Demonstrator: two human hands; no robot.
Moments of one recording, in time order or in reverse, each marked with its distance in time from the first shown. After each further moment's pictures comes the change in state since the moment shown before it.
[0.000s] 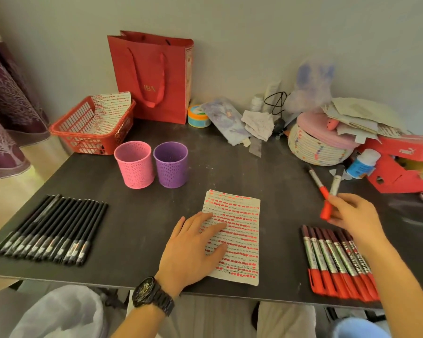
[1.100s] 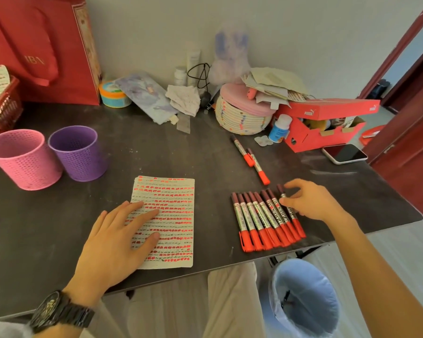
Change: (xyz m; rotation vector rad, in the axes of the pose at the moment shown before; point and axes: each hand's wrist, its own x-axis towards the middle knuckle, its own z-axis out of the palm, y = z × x) left_hand 0.002 0.001 -0.009 0.060 -0.133 0.010; right_hand -0.011 0.024 -0.095 -0.901 -0.182 0.043
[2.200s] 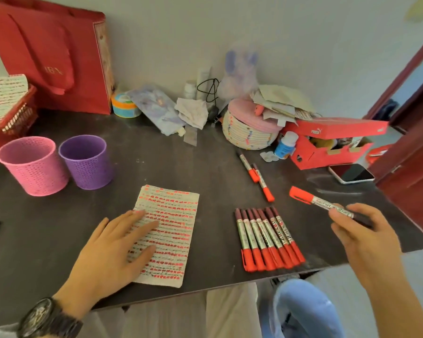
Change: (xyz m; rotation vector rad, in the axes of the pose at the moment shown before) left_hand -0.001 -0.009 -0.005 -0.035 0.001 0.058; right_hand -0.096 -0.002 -0.017 1.248 0.497 -0.065
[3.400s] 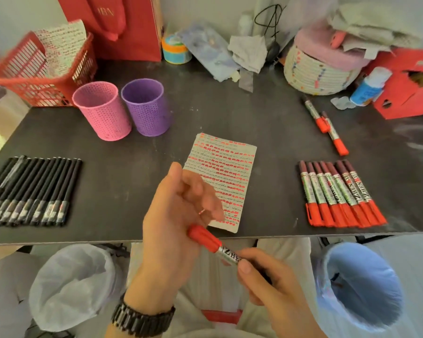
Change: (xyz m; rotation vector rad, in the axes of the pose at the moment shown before) left_hand -0.064 0.091 -0.047 -1.888 0.263 -0.130; right_hand -0.203 0.085 0.111 -0.106 -0.870 0.305
